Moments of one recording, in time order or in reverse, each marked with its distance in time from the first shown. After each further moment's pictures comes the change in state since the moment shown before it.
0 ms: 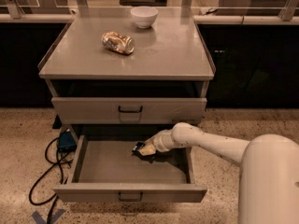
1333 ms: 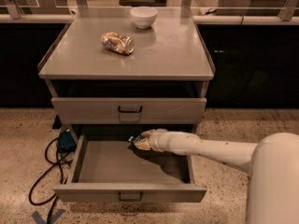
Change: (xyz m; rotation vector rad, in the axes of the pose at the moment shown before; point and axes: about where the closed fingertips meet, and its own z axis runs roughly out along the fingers) arm -0.048 0.004 -0.020 0.196 -0.184 -0.077
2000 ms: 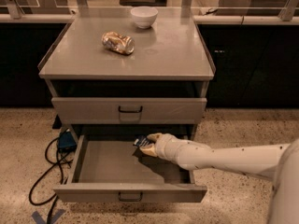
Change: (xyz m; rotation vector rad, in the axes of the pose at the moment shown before) arm -0.010 0.019 -0.077 0.100 -0.019 -0.123
